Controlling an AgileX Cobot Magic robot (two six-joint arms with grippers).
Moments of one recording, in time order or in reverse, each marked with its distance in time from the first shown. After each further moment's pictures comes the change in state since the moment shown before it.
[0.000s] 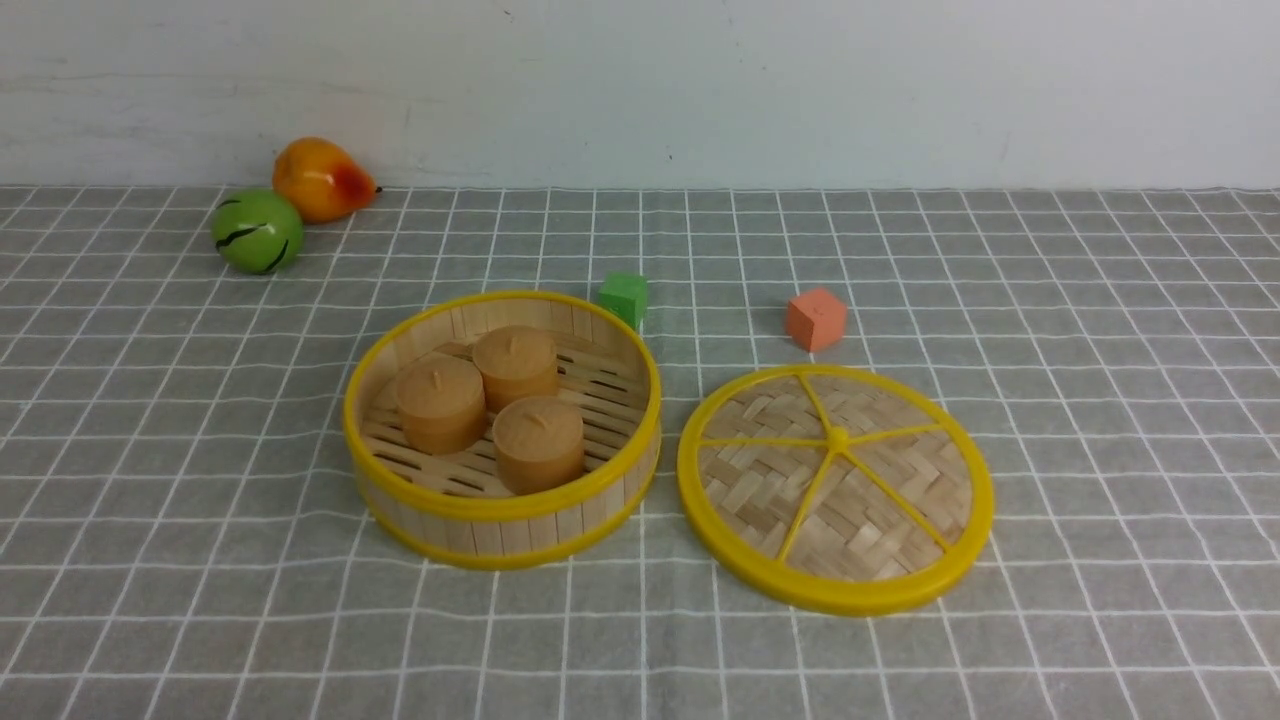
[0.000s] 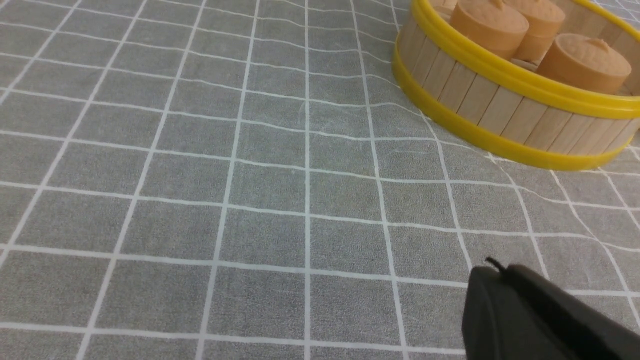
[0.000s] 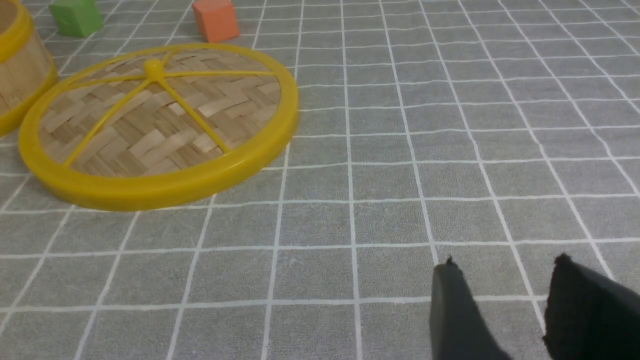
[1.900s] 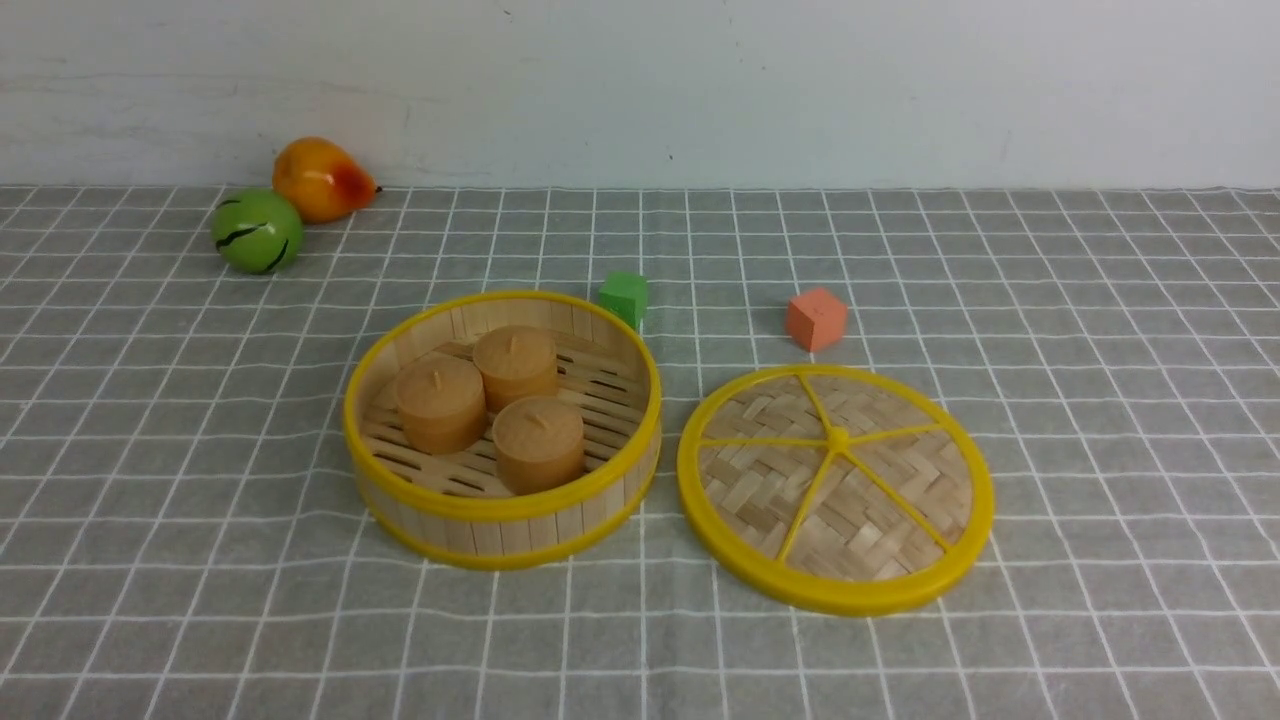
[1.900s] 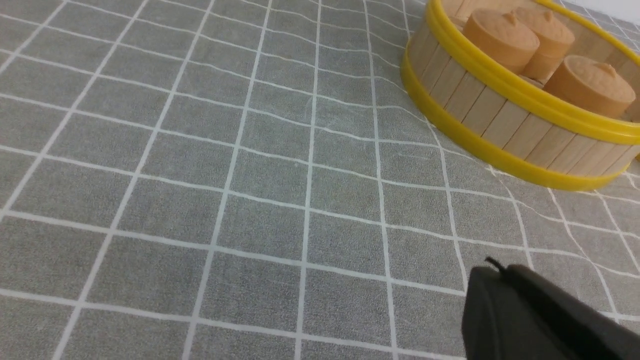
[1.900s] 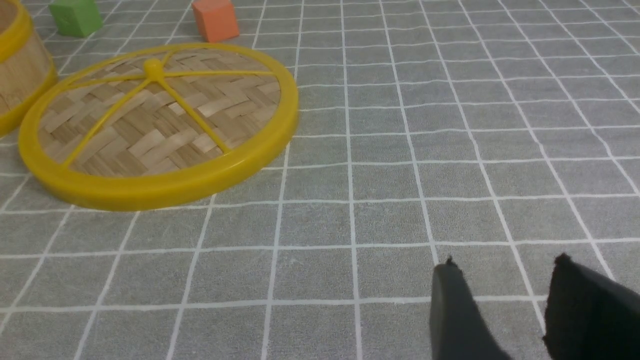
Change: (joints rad) right arm 0.000 0.000 0.000 0.000 0.000 0.000; left arm 0.000 0.000 0.000 0.027 0.000 -0.120
